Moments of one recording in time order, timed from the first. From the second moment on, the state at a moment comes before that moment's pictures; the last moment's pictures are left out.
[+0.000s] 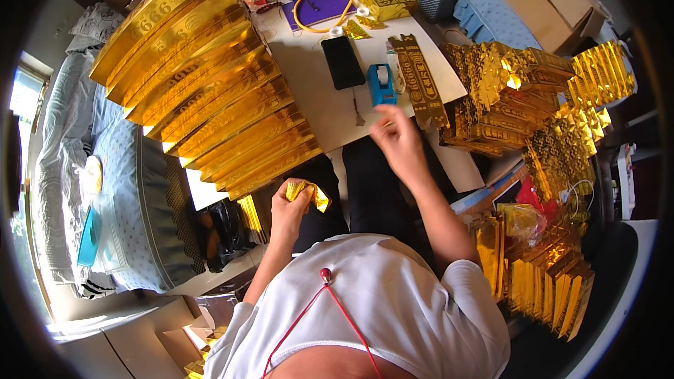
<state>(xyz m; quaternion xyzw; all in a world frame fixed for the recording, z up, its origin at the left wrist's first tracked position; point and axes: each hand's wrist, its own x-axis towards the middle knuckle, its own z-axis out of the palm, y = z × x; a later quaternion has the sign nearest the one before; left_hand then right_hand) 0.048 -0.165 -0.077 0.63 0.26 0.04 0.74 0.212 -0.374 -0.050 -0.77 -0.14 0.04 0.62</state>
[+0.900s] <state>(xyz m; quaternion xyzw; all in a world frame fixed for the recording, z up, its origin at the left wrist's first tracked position) 0.023 -0.160 -0.087 0.59 0.24 0.06 0.77 0.315 -0.403 -0.060 -0.51 0.11 0.37 0.77</state>
